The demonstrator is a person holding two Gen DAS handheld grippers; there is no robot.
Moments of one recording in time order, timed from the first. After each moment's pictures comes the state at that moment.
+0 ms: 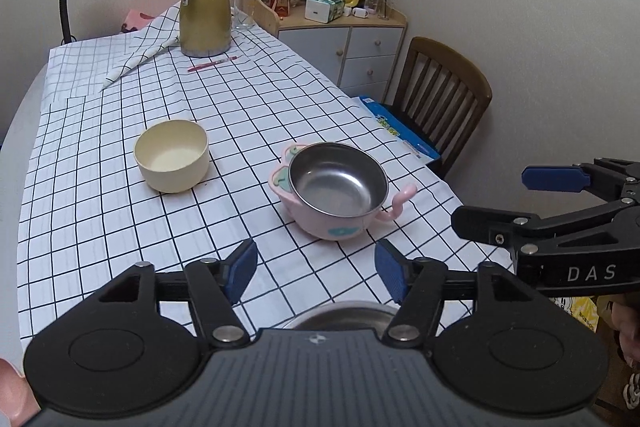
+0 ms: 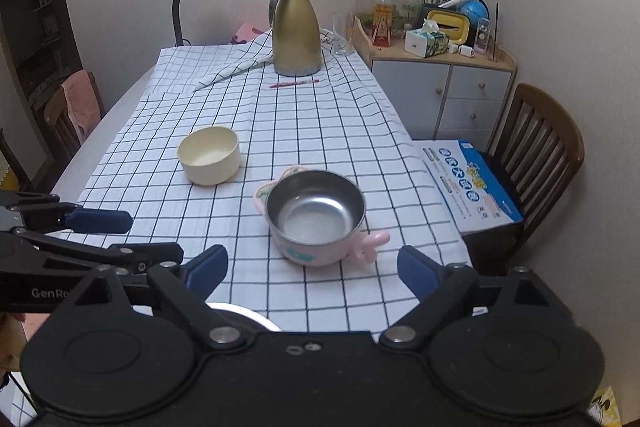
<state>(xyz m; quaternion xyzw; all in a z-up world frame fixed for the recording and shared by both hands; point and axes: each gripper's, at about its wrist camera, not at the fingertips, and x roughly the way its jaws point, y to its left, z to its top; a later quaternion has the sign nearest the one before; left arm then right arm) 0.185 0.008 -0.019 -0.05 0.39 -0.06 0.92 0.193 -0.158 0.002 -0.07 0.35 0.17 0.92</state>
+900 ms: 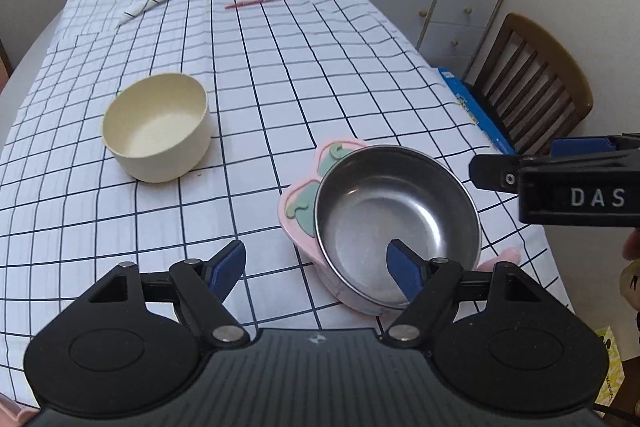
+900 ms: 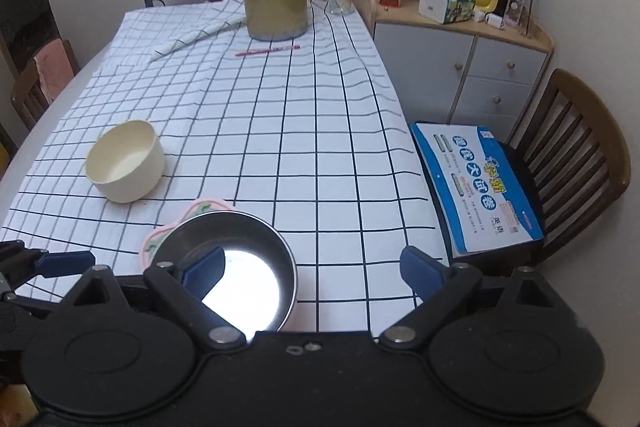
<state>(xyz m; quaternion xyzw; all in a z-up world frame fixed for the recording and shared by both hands) 0.329 -0.013 -0.103 -0.09 0.47 0.05 0.88 0.375 -0.167 -0.061 -0.09 0.42 0.19 0.88</state>
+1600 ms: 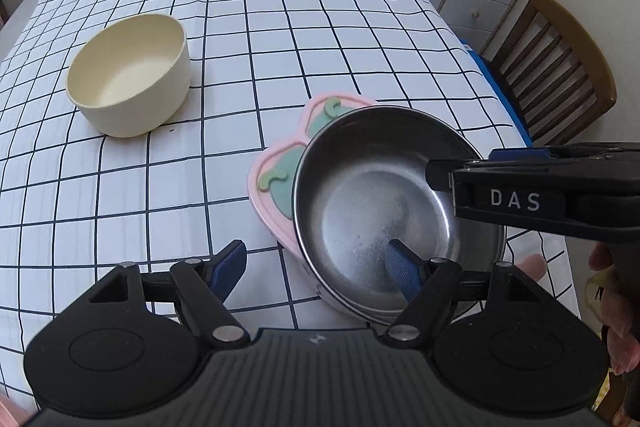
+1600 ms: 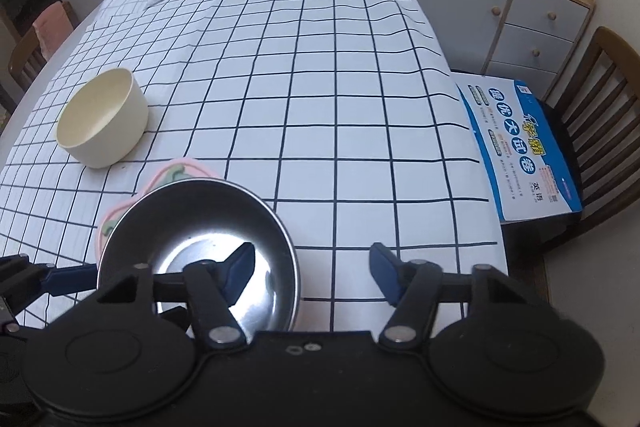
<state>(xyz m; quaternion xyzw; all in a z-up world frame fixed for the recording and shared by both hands) 0.351 -0.023 -0.138 -0.12 0.52 0.06 0.84 0.419 -0.152 -0.115 -0.10 0.49 0.22 0.84</state>
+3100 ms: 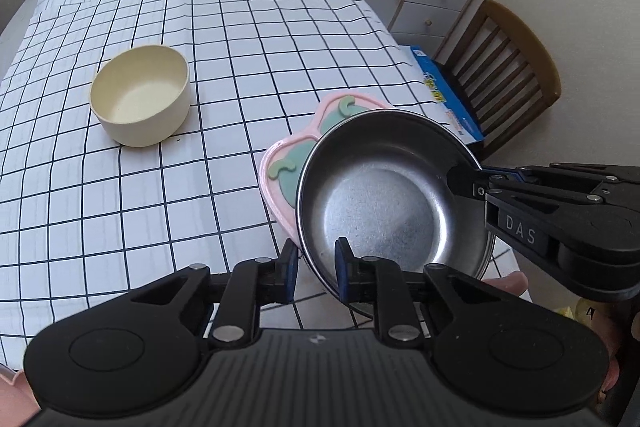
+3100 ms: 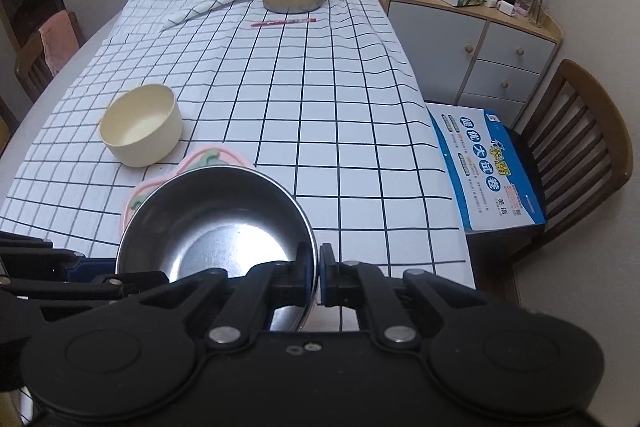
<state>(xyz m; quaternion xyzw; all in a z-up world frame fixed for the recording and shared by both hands) 0.300 -0.014 -0.071 -0.13 0.50 0.00 0.85 0.345 -0.149 -0.056 -0.11 0.45 0.19 0.87</state>
